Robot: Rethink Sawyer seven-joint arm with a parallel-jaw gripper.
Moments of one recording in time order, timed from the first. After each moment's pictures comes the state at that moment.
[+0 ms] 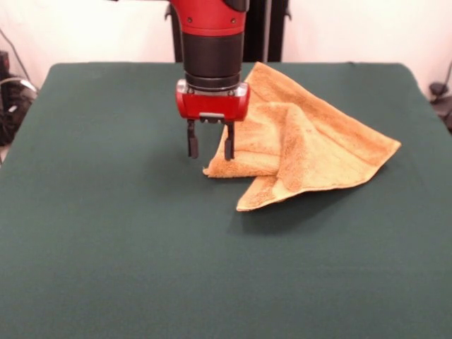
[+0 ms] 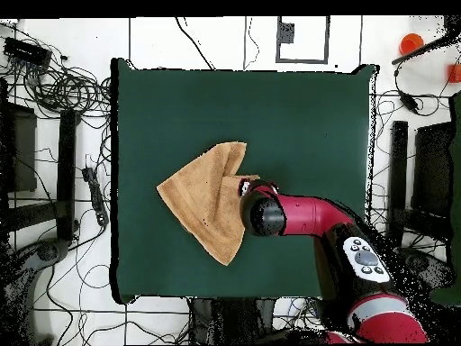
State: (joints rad) arm -0.42 -0.51 0.16 1.72 -0.39 0.19 1.89
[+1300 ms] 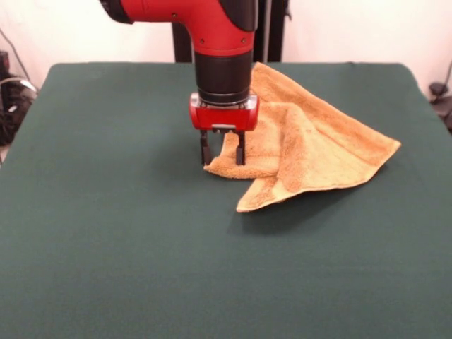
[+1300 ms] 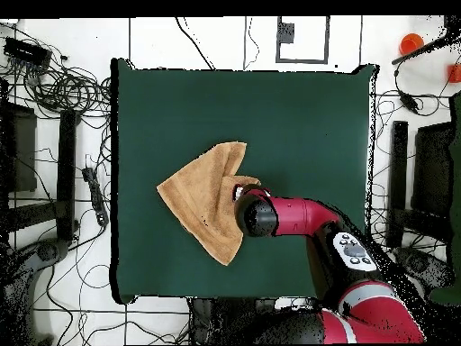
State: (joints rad) arm -0.41 -0.44 0.16 1.71 -0.39 0.18 1.89
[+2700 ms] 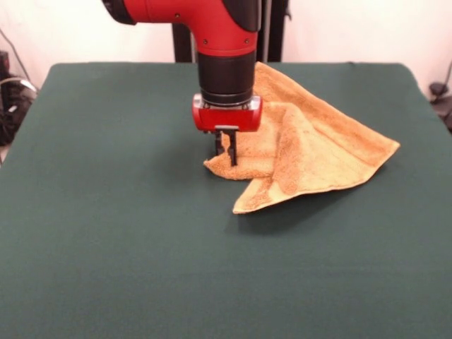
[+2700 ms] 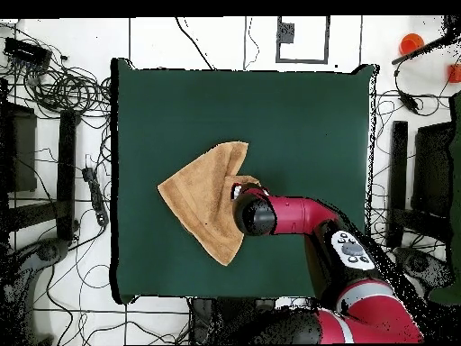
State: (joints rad) arm -0.40 -0.44 0.16 1.70 -0.39 0.18 1.89
